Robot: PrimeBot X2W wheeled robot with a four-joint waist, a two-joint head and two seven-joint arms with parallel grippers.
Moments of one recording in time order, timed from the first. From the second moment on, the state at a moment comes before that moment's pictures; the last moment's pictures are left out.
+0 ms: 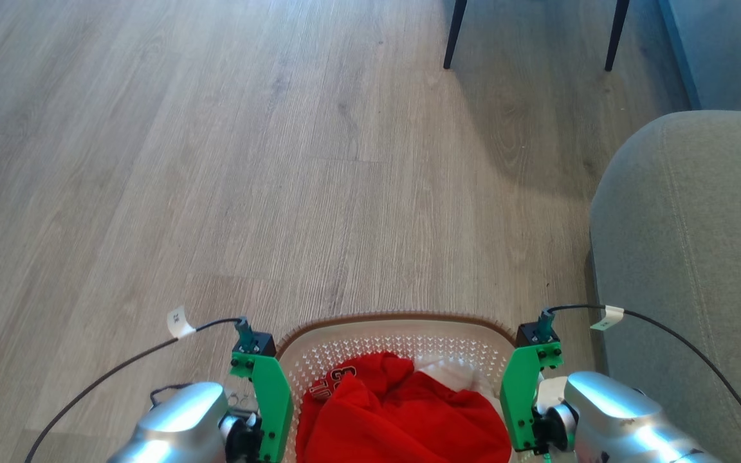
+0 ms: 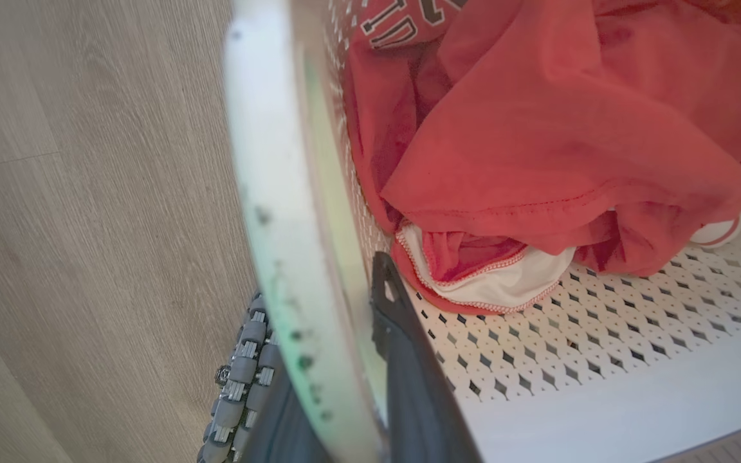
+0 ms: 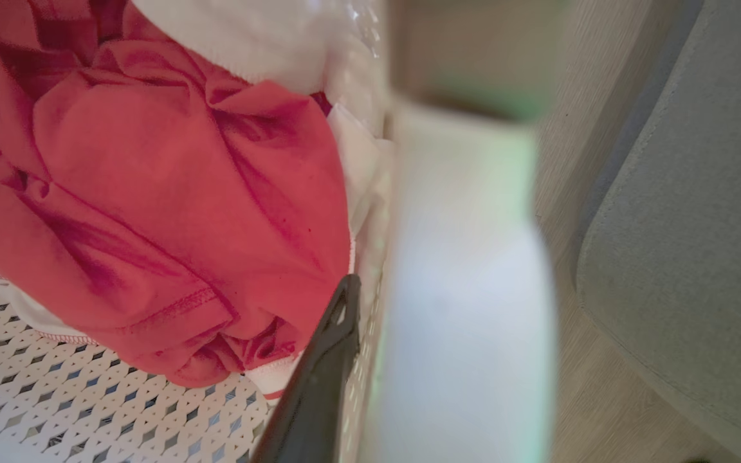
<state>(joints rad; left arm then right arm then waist) -0.60 0.10 -1.28 1.12 -1.20 -0.12 0.52 -0.61 -0.07 1.06 1.17 1.03 0.11 0.49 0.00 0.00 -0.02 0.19</state>
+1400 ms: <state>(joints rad) -0.60 0.10 -1.28 1.12 -1.20 -0.12 0.53 -0.65 -0.07 1.17 1.20 1.13 0.11 0.46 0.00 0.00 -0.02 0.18</state>
